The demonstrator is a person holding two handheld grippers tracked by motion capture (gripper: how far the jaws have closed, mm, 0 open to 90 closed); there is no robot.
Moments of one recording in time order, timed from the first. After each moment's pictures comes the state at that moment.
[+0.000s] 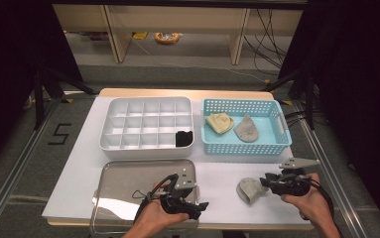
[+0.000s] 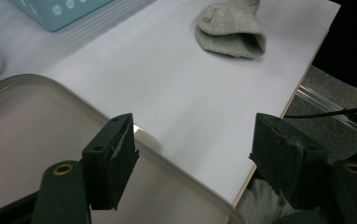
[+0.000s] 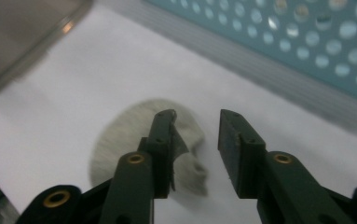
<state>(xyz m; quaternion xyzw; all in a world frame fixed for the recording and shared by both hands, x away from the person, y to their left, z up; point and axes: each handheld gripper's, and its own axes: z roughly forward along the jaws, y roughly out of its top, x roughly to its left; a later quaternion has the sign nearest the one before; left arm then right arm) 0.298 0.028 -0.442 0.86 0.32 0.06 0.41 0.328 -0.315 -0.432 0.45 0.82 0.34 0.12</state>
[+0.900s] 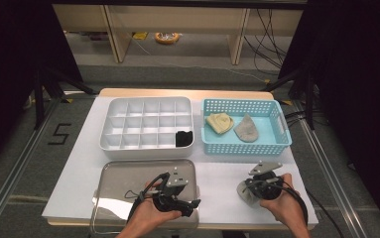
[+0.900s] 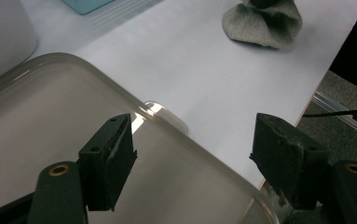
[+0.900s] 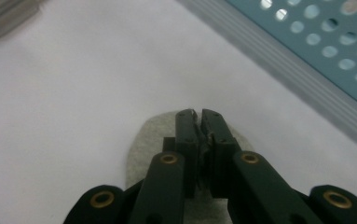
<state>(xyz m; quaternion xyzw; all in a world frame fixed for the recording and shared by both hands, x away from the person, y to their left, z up) 0.304 0.040 -0.448 0.85 0.34 0.06 0.40 0.327 -0.258 -0.444 0.39 0.87 0.25 0.17</state>
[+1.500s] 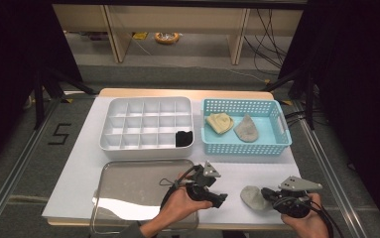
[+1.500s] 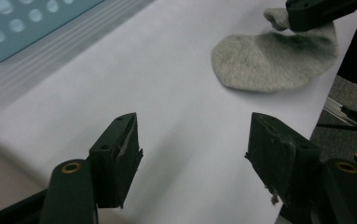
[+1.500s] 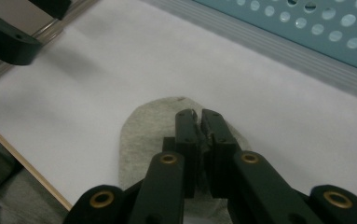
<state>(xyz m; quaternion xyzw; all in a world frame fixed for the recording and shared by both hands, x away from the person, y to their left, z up) 0.336 -0.044 -0.455 0.87 0.31 0.03 0.39 0.282 -0.310 -0.449 0.44 0.81 0.35 0.16</state>
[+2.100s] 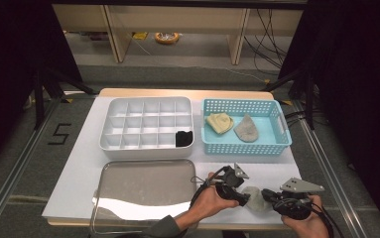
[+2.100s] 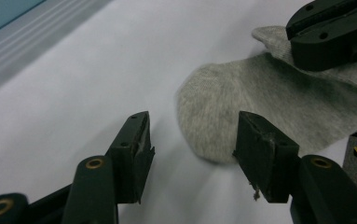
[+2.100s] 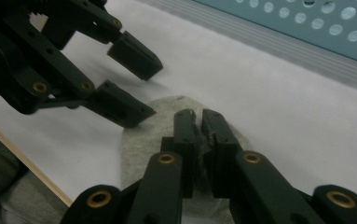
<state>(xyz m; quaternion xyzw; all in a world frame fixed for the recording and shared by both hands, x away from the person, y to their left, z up) 0.350 -0.115 -0.481 0.89 0.26 0.03 0.37 0.281 -0.313 -0.452 0.44 0.81 0.36 0.16</state>
